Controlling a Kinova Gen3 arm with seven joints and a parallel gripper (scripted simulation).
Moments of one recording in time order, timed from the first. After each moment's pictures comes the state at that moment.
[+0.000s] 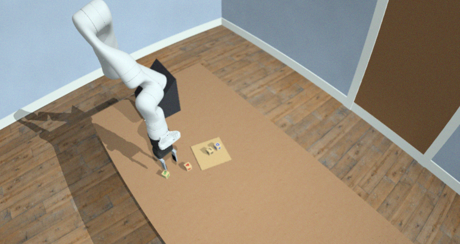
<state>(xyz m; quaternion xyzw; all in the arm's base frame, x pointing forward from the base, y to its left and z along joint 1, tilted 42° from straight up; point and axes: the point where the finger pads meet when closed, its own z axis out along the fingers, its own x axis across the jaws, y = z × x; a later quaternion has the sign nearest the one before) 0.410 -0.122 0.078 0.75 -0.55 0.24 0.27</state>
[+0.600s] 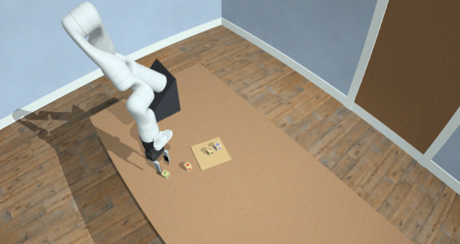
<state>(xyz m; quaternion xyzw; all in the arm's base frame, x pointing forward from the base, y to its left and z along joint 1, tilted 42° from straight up) 0.401 -0.143 0.095 0.81 -0.47 0.22 0.30</state>
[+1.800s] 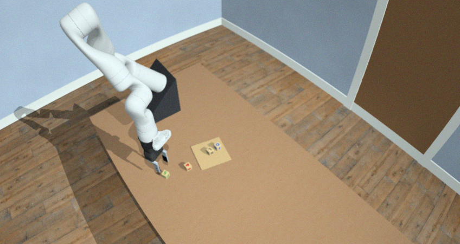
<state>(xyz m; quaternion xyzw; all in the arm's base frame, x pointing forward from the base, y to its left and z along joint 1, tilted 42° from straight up) 0.399 -0.147 0.098 0.81 -0.45 0.21 0.30</state>
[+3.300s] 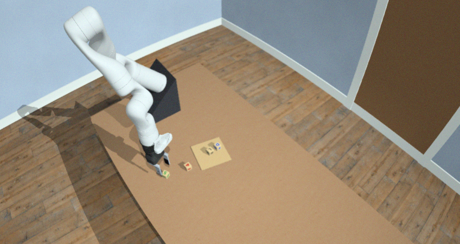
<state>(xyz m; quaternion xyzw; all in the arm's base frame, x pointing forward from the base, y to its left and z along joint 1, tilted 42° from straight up) 0.403 -0.157 0.083 0.82 -0.45 0.21 0.30</state>
